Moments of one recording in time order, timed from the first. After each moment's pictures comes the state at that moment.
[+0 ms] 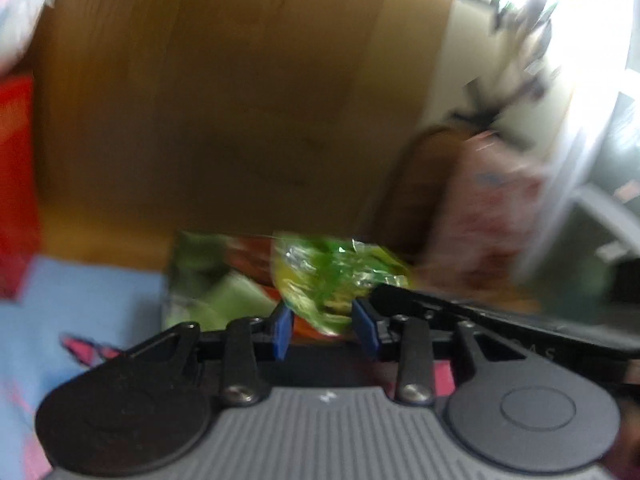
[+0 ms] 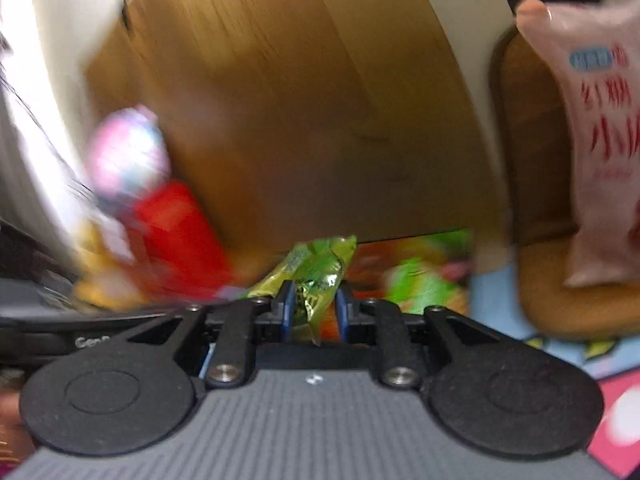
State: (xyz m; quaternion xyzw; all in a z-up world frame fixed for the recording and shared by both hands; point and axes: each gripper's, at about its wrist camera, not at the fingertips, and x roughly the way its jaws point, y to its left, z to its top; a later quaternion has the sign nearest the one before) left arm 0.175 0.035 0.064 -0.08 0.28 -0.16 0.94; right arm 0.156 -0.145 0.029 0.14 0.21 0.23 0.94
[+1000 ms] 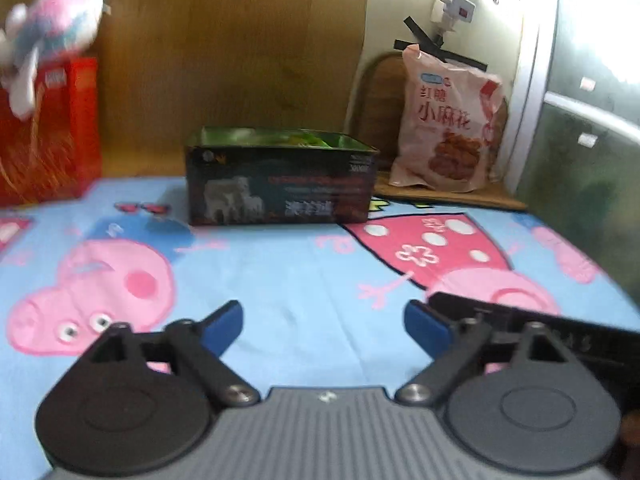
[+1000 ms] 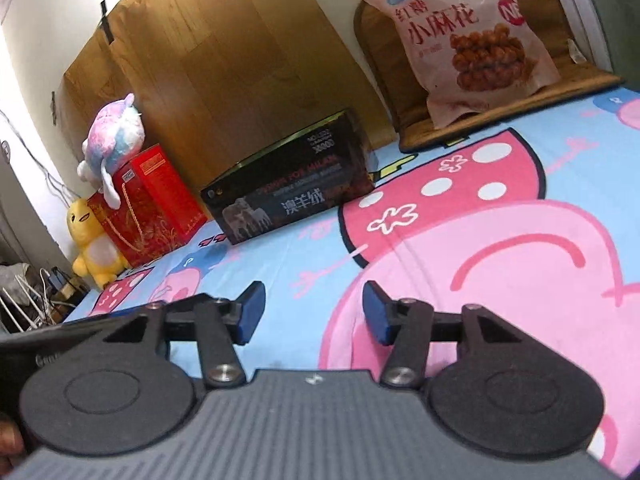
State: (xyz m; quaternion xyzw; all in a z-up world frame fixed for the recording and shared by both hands) left arm -0.014 0.004 0.003 -0.01 0.27 -0.13 0.96; right arm -0.021 -0.194 -0.052 0.23 0.22 0.16 0.94
